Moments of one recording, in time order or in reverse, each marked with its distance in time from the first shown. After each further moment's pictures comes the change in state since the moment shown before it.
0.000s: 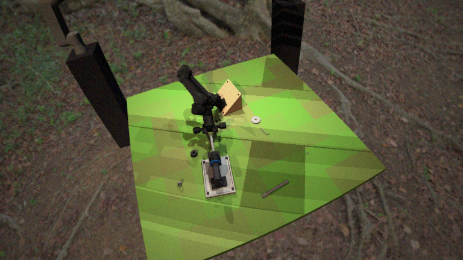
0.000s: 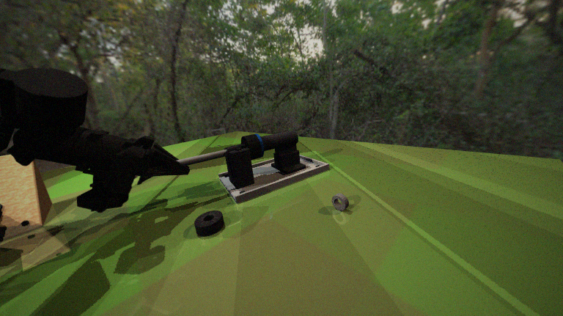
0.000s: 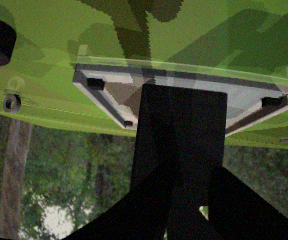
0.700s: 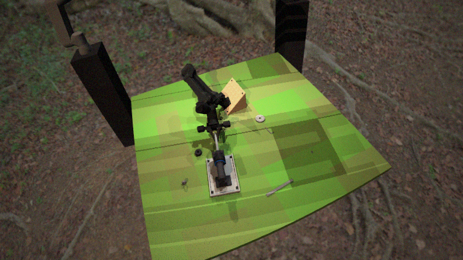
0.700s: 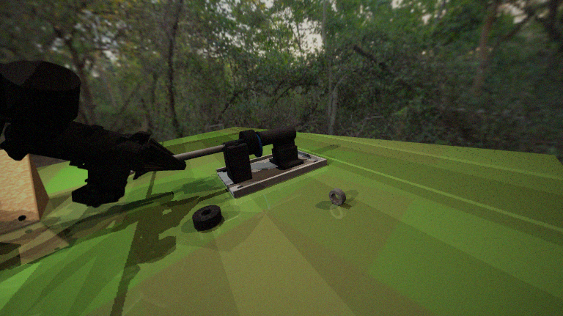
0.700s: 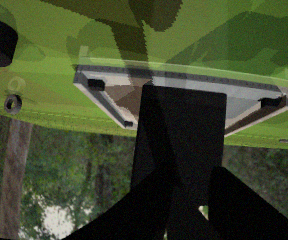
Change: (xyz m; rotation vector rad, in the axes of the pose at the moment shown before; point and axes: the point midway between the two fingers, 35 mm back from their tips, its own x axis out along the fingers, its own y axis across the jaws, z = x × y) arm -0.002 0.000 0.001 0.000 0.000 0.000
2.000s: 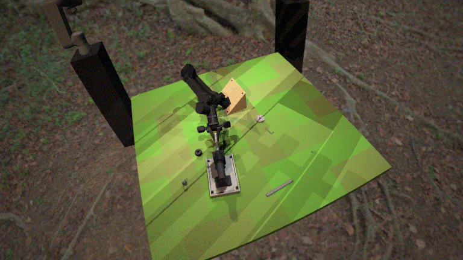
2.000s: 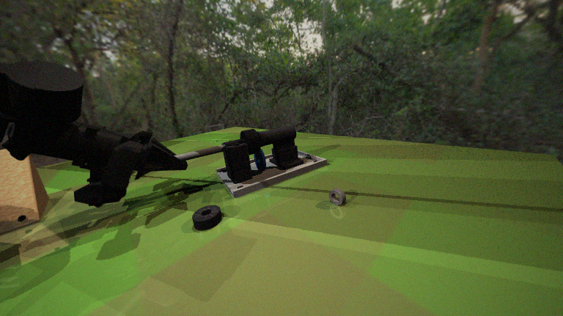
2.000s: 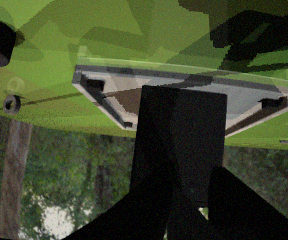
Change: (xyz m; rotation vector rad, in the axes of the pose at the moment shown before) arm 0.002 0.000 0.000 -0.001 -0.003 0.000
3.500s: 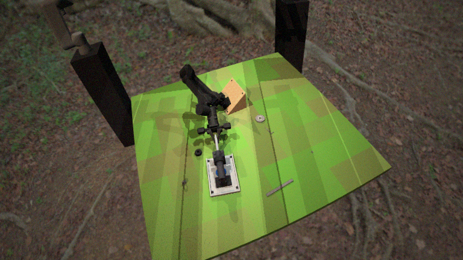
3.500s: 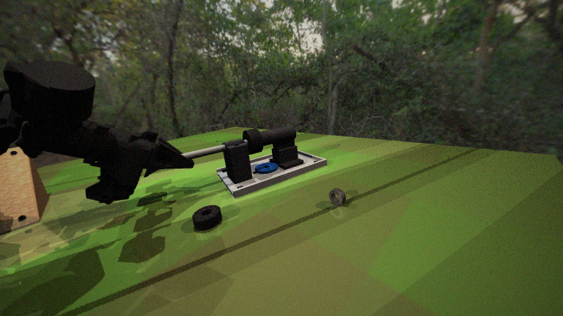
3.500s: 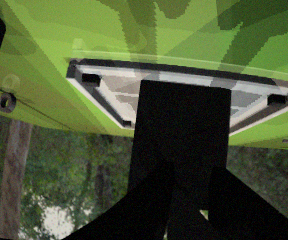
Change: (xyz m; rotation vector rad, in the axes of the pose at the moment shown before) arm 0.010 0.000 -0.006 0.000 0.000 0.000
